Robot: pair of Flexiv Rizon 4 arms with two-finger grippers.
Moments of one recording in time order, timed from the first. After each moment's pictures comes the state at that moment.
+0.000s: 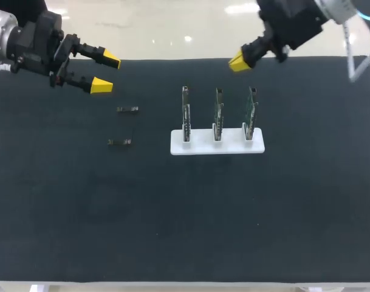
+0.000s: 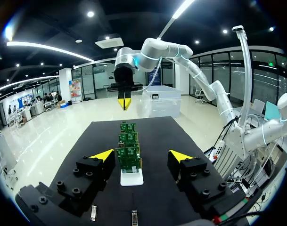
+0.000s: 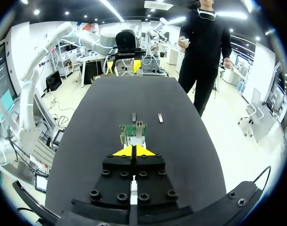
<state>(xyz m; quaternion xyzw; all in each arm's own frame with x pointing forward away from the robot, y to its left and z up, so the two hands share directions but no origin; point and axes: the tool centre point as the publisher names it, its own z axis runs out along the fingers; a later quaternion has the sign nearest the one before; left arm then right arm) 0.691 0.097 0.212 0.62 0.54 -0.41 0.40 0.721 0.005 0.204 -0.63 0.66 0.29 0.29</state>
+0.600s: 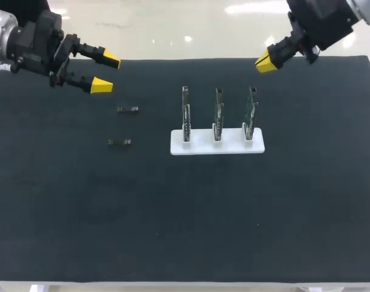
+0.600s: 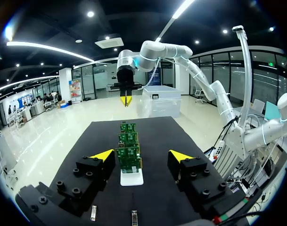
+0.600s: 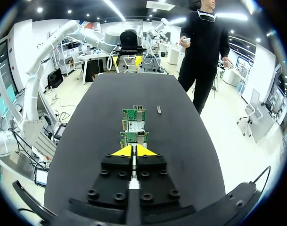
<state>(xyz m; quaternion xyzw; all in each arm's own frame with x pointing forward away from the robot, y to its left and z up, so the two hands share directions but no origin) 0.691 0.097 0.212 0.62 0.54 -0.41 0.40 0.717 -0.041 0.203 -0.64 0.66 0.28 0.29</state>
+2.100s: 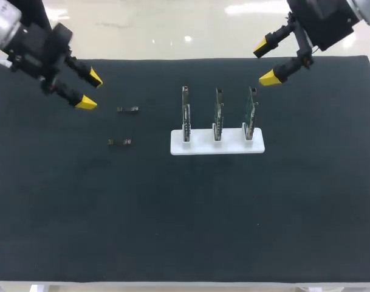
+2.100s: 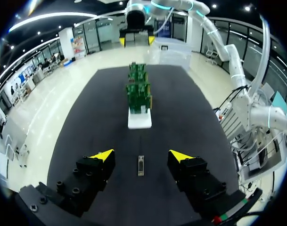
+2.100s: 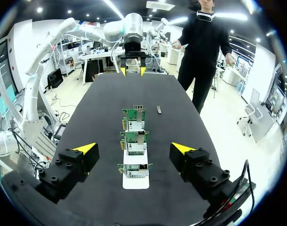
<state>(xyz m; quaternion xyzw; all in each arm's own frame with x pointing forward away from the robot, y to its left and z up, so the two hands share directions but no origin) 0.718 0.159 0.136 0.68 0.65 -0.23 0.25 0.717 -0.041 0.203 -0.64 0.66 0.28 0.29</state>
